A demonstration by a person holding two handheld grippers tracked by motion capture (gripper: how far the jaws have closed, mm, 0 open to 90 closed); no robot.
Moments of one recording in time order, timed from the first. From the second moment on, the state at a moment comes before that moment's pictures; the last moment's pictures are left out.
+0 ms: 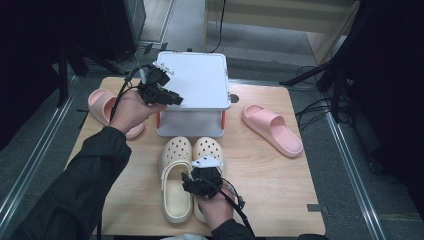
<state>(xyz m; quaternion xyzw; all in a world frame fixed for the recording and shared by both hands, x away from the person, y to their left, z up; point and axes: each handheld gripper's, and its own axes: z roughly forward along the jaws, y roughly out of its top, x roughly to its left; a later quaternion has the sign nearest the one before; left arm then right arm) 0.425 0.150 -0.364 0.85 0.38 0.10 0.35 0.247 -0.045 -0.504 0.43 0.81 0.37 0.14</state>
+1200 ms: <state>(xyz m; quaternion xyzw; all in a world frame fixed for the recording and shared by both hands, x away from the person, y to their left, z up) 0.426 0.152 -0.371 0.84 0.39 0.09 0.36 0.261 -0.061 -0.499 0.47 0.80 0.36 0.11</state>
